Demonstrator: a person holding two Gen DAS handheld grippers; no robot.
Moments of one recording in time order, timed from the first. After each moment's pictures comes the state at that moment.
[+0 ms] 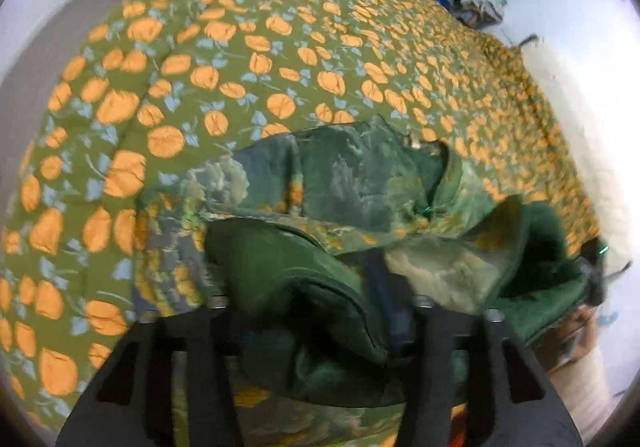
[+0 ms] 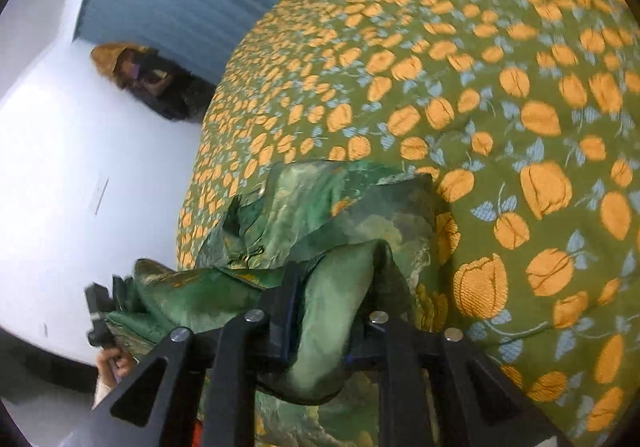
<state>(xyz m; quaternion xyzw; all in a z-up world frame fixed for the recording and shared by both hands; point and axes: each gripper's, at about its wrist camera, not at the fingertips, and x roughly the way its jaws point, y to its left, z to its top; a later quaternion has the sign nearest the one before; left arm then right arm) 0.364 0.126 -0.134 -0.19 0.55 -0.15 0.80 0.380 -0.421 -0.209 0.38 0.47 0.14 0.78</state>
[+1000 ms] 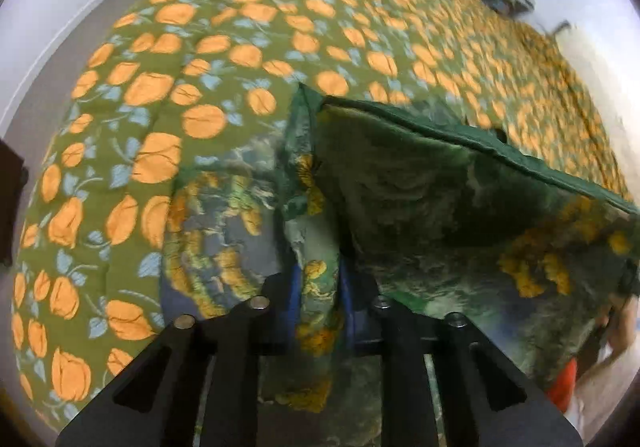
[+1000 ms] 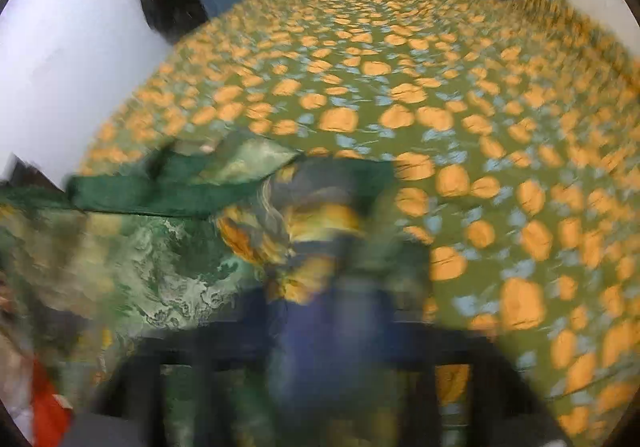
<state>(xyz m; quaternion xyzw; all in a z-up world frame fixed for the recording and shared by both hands) 0.358 0.134 -0.168 -0.12 0.56 -0.07 0.82 0.412 -0.328 -0.200 0.02 0.48 0.07 0.87</state>
